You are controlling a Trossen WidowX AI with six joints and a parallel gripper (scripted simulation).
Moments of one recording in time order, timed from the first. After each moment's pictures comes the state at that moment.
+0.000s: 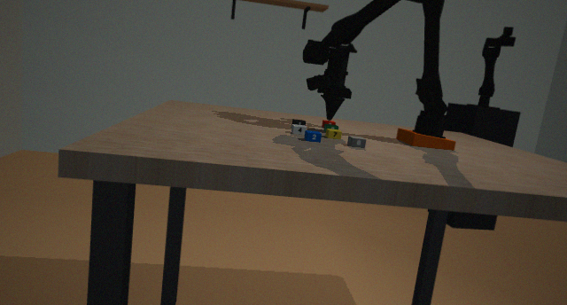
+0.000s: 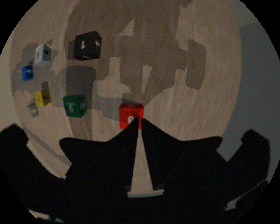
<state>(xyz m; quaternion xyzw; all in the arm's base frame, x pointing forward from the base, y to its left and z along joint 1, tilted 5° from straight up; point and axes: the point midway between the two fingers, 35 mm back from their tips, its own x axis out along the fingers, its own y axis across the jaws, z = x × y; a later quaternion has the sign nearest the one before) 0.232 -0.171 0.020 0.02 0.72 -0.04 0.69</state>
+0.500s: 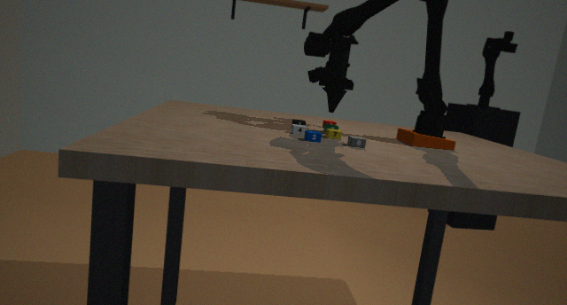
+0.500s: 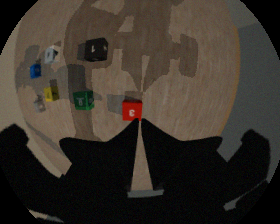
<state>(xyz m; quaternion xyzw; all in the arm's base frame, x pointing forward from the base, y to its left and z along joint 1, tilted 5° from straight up) 0.231 -0.169 0.043 0.02 0.73 -0.04 0.69</state>
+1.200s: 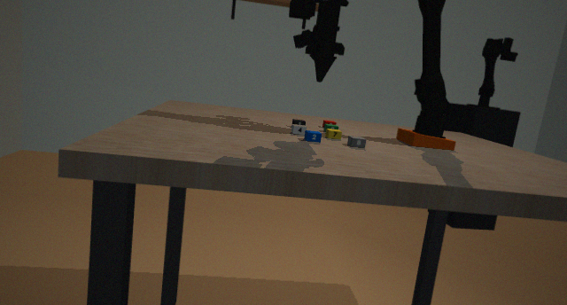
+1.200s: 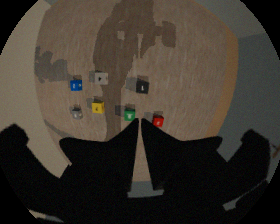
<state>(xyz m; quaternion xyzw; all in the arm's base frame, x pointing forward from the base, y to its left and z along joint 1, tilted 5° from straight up) 0.309 -0.085 0.122 0.00 0.73 -0.02 0.69</state>
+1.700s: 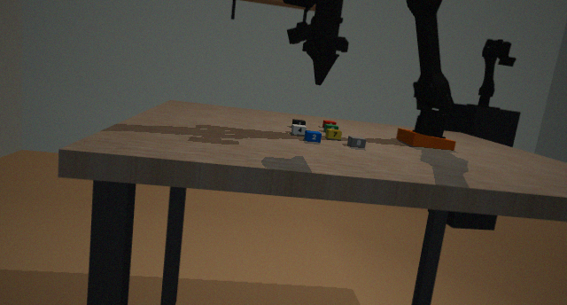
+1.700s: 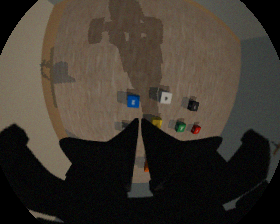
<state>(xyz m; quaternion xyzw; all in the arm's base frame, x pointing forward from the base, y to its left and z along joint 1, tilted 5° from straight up) 0.361 0.099 0.114 0.02 0.72 -0.02 0.69</state>
